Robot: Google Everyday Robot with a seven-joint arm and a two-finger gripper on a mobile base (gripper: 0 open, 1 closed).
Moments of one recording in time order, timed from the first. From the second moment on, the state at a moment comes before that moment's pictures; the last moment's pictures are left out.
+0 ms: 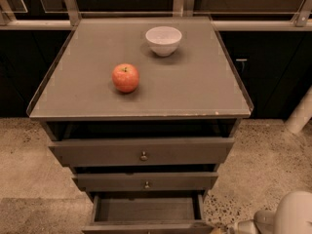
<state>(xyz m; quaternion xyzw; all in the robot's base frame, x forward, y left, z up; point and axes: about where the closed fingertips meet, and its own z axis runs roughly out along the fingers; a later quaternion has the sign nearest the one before) 0.370 -0.276 0.172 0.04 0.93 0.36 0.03</state>
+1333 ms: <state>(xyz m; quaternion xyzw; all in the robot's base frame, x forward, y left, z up) 0.416 -0.243 0.164 0.01 0.91 0.41 0.10</state>
